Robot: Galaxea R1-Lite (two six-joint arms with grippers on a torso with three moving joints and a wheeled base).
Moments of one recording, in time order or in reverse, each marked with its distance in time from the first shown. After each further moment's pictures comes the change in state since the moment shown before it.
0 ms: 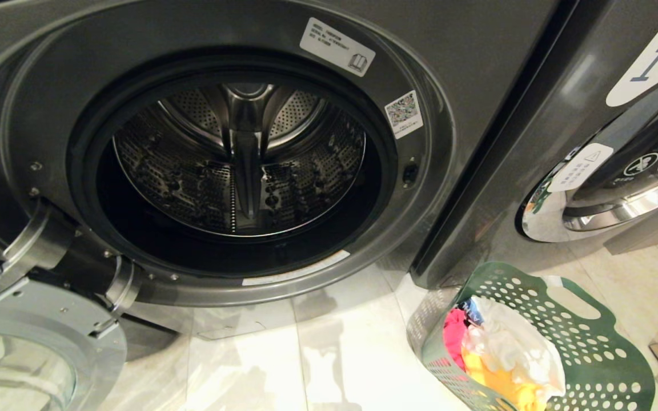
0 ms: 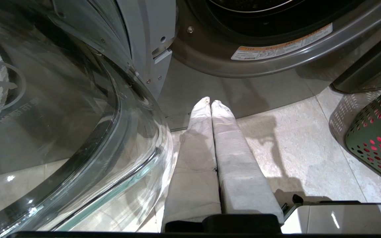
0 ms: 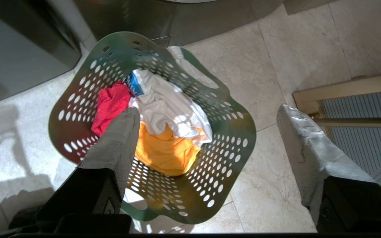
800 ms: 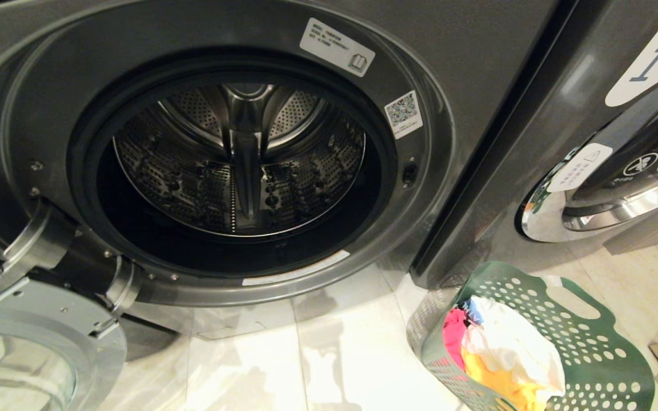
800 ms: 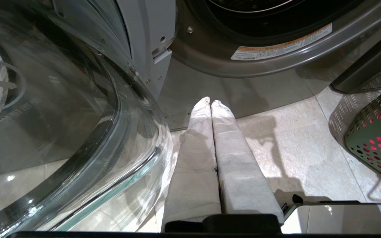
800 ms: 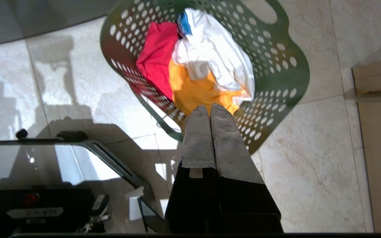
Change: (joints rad) left arm 0.000 0.000 0.000 0.000 0.000 0.000; right arm 0.030 -0.427 0.215 0.277 0.197 -0.014
